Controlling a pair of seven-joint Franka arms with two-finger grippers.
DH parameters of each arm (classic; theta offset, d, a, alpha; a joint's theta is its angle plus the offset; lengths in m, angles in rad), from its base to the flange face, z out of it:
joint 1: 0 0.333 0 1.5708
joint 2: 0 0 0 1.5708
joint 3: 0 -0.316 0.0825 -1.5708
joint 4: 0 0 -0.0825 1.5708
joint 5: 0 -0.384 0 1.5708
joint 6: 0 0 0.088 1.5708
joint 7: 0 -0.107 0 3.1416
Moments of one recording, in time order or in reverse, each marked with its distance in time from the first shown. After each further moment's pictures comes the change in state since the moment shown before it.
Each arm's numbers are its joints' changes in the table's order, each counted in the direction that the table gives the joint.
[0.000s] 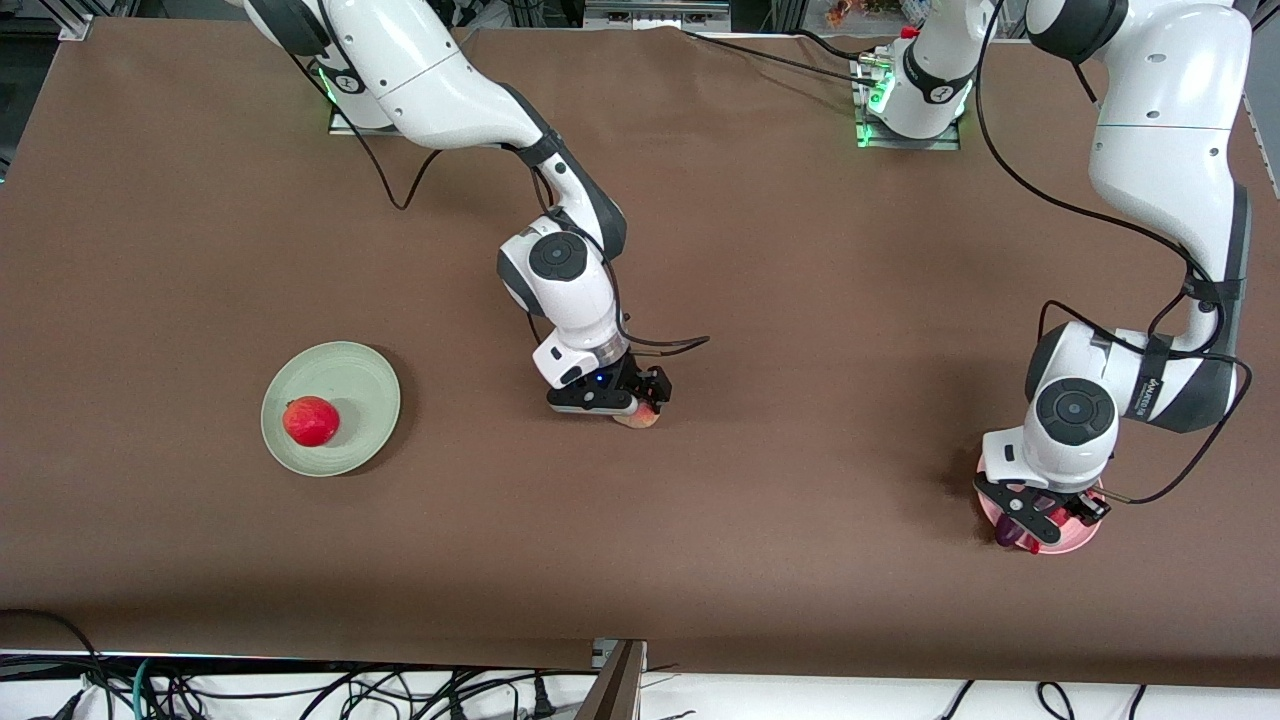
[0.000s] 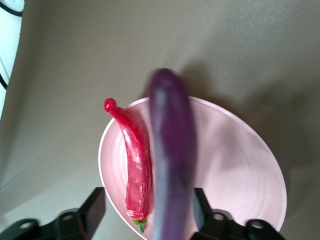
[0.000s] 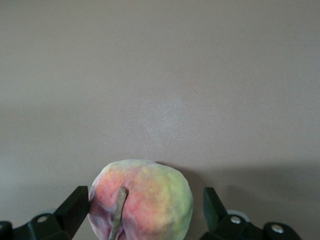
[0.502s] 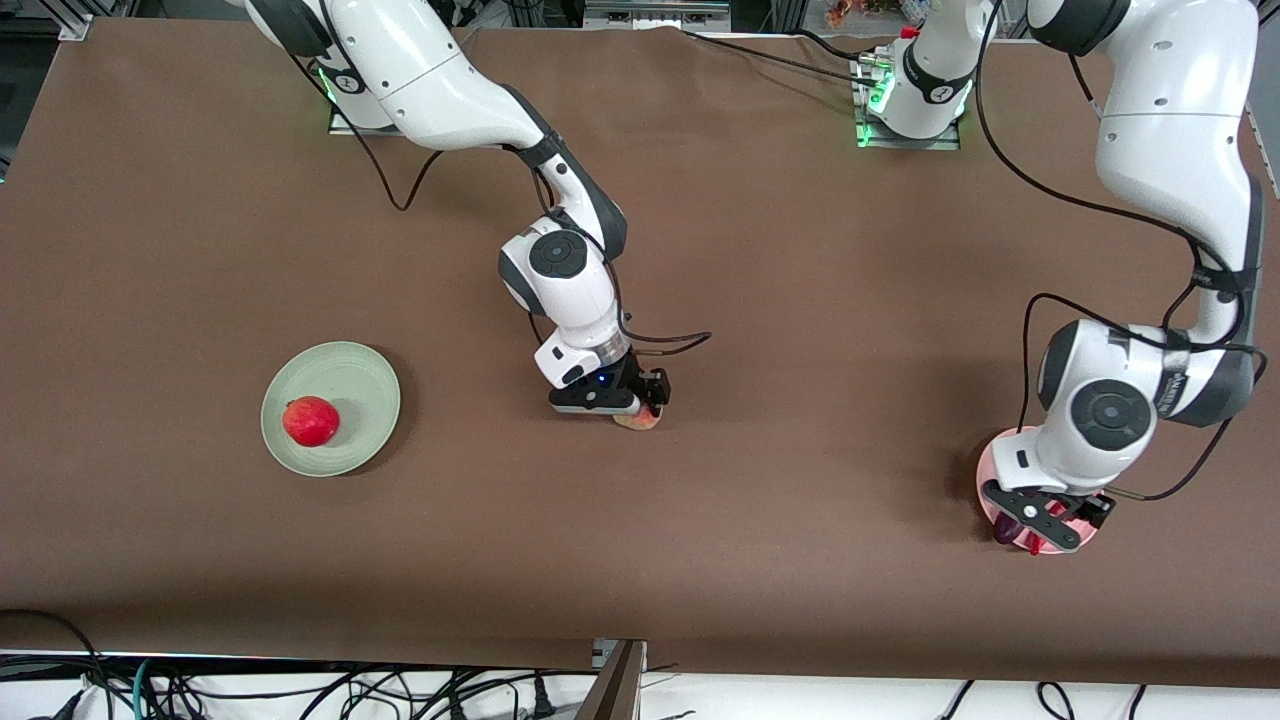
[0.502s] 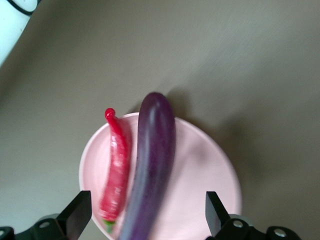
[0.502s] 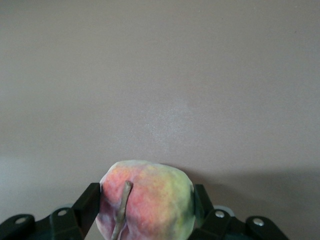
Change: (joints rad) left arm -0.001 0.051 0.005 0.042 0.321 0.091 -0.003; right arm 0.001 -0.002 0.003 0.003 0.005 -0.024 0.000
